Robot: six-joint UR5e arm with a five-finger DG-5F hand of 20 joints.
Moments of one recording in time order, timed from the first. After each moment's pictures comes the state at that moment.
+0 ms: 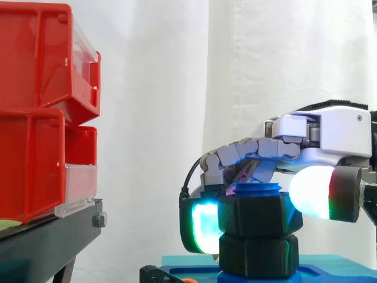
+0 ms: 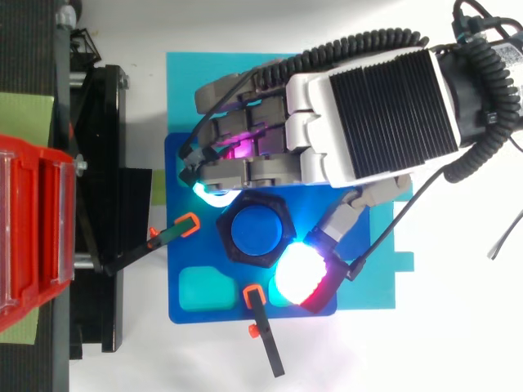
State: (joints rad) arm 0.00 -2.30 -1.21 -2.67 -1.95 -1.48
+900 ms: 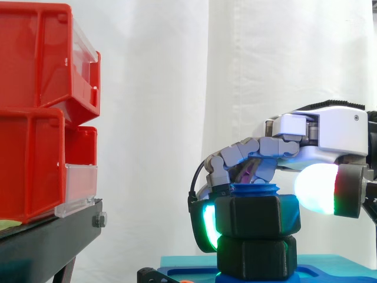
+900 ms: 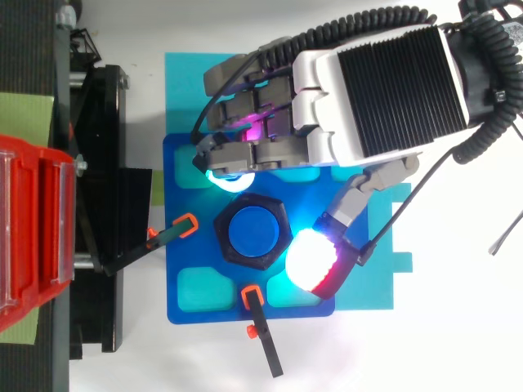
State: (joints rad) arm -0.02 -2.30 -1.21 -2.66 -1.98 -1.48
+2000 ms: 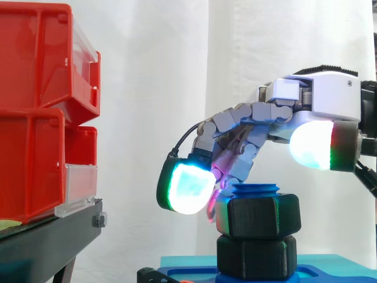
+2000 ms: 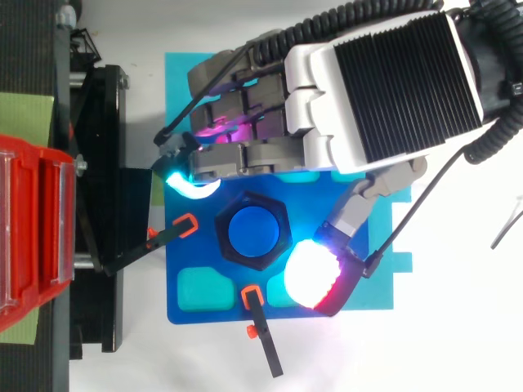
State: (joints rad) arm -0.02 -2.30 -1.12 -2.76 -2.01 -1.49
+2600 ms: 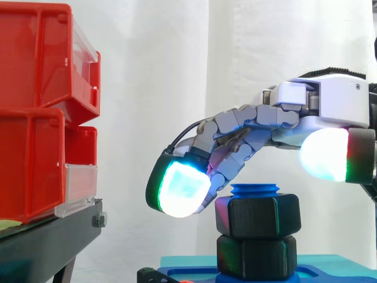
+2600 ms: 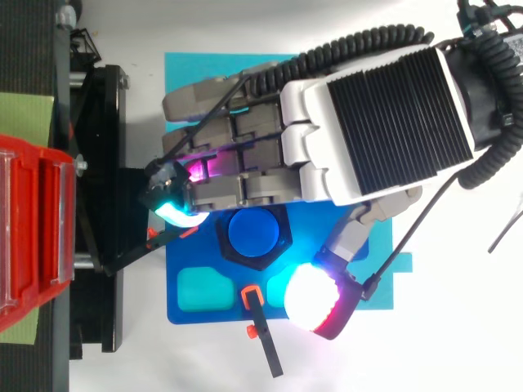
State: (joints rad) arm 0.00 -2.30 -1.13 -2.76 -2.01 -1.49
